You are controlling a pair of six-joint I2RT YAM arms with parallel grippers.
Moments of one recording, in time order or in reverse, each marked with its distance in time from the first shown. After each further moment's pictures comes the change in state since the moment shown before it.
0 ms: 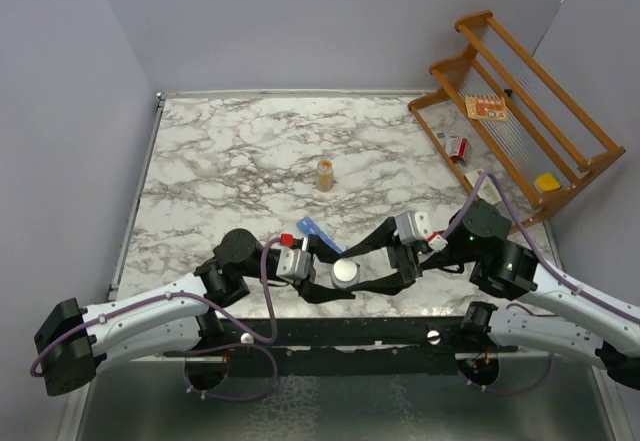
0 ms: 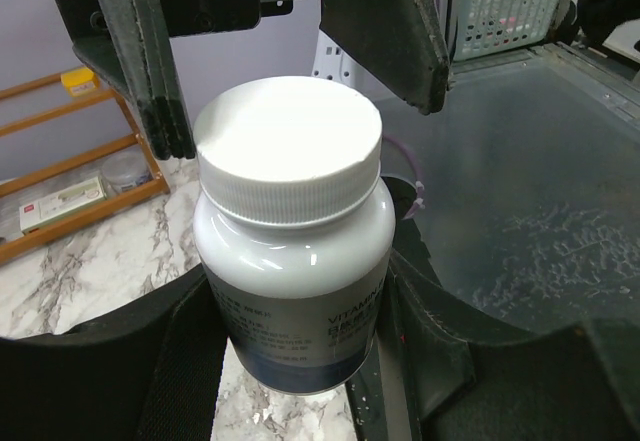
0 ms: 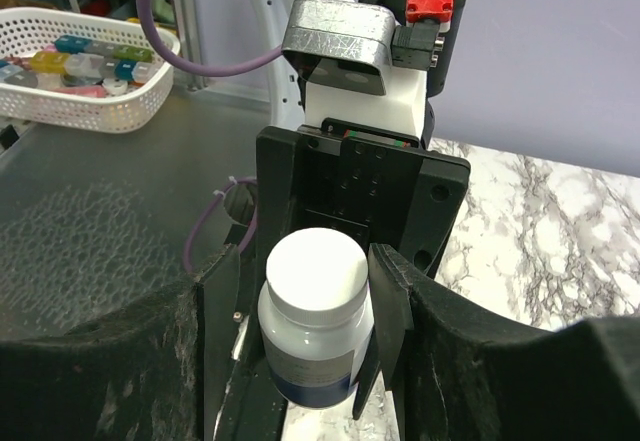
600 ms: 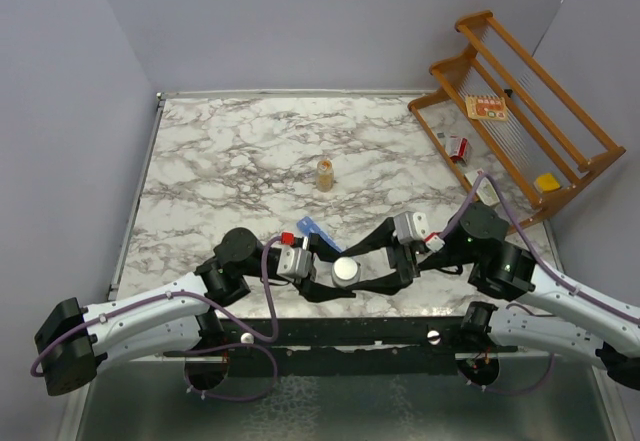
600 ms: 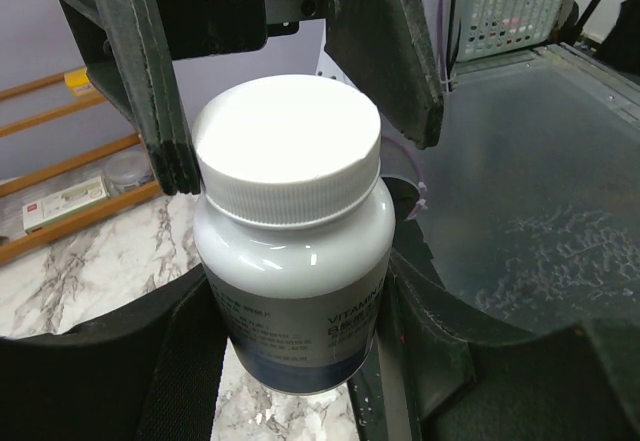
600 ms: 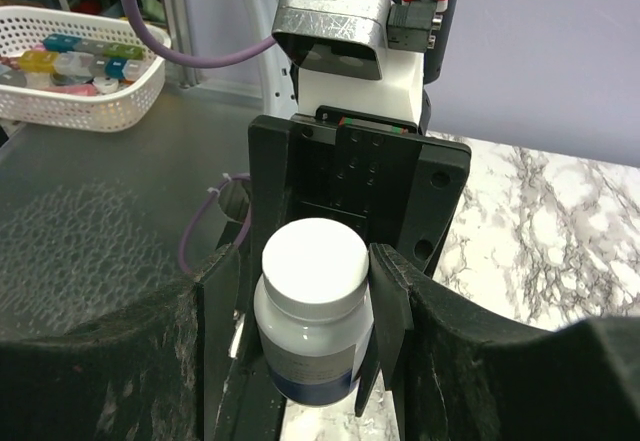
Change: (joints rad) left arm 0.000 0.007 0.006 0.000 0.000 0.000; right arm 0.000 -0.003 -0.018 0.014 0.017 -0.001
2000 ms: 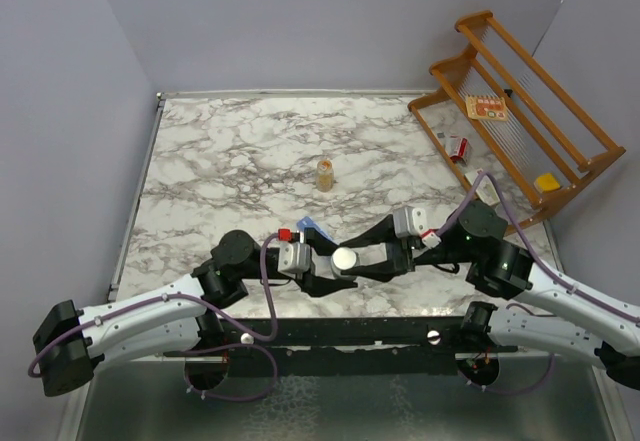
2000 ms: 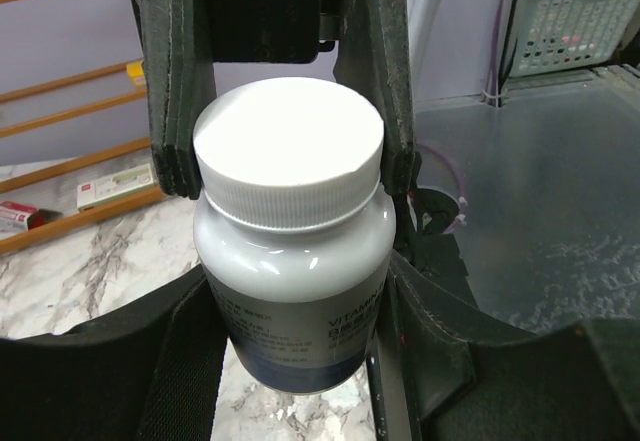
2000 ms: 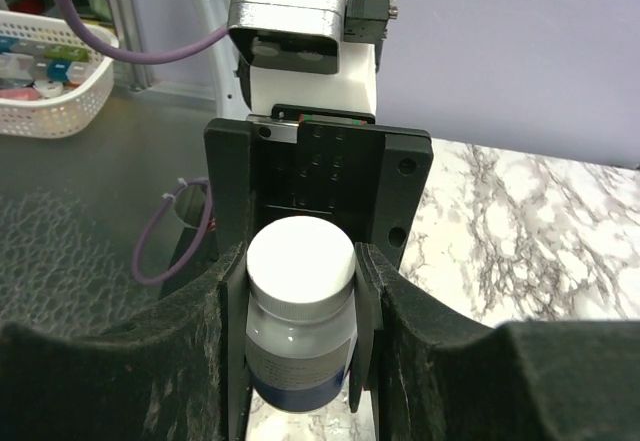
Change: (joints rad) left arm -0.011 -0.029 -0.001 -0.016 -0.135 -0.001; right arm -0.006 0.011 -0.009 0.029 0.071 -0.031
